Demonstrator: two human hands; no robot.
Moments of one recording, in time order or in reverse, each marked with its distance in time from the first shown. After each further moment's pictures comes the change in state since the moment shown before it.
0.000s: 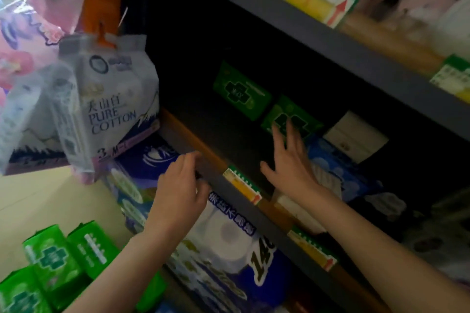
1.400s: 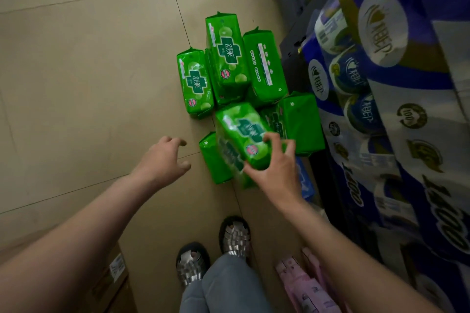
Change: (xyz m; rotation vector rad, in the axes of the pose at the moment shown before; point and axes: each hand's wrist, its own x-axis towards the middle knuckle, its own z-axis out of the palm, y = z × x) left_hand -0.312 -0.351 -0.010 0.255 -0.489 -0.987; right_hand -0.207 -0.223 0.383 0.462 -0.558 -0.196
